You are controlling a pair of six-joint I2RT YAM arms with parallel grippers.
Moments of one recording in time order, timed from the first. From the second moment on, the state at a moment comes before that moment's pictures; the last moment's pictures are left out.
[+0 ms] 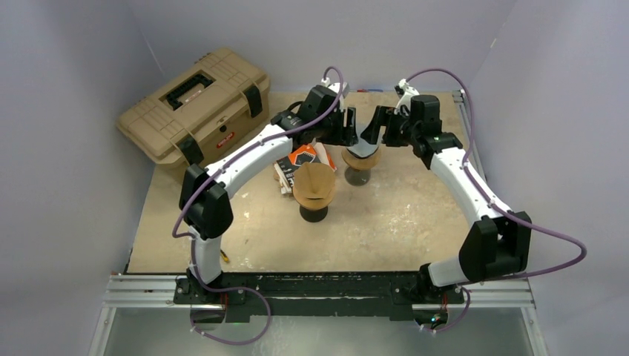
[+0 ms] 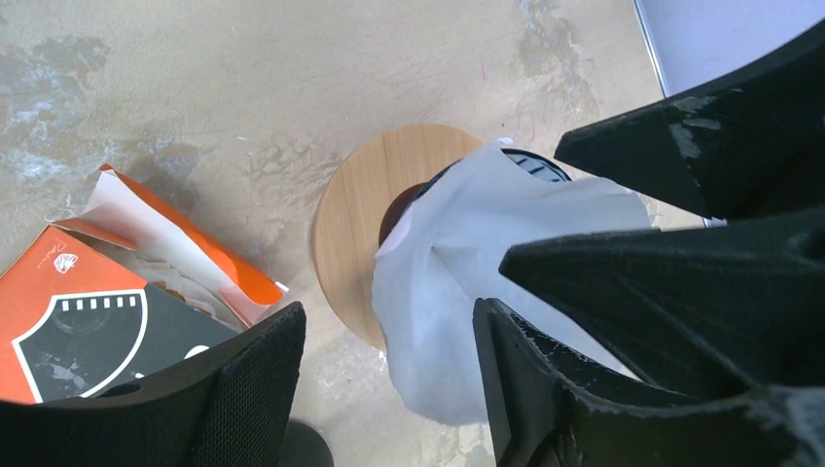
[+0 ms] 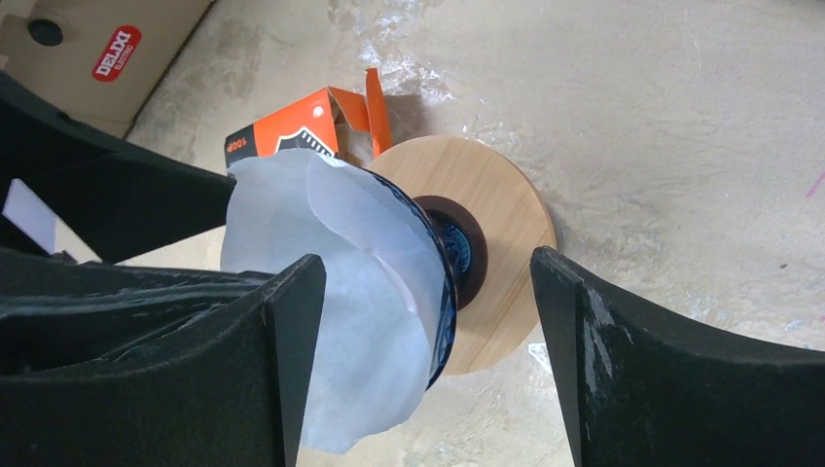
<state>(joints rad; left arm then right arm) -0.72 1.95 1.84 -0.53 0.07 -0.48 0.20 1.43 1.22 -0.35 -0.27 0.31</state>
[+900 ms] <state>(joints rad) -0.71 1.91 1.79 -0.51 0.07 -0.47 0.16 1.54 1.23 -0.34 -0.36 0.32</state>
